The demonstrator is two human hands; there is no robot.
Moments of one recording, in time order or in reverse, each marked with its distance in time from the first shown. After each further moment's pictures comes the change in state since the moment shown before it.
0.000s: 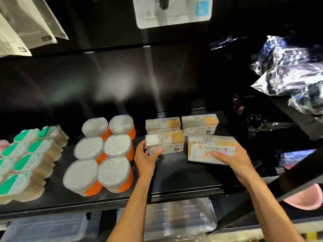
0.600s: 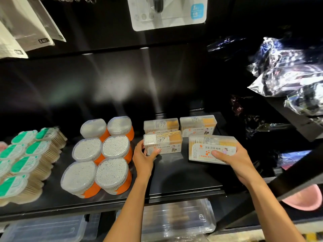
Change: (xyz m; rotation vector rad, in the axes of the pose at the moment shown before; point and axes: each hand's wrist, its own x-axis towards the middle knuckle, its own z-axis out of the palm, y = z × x) left_hand 0.001 0.006 0.001 -0.021 -0.021 0.062; right_hand -0.001 -0.006 -0.007 0.003 -0.002 -0.001
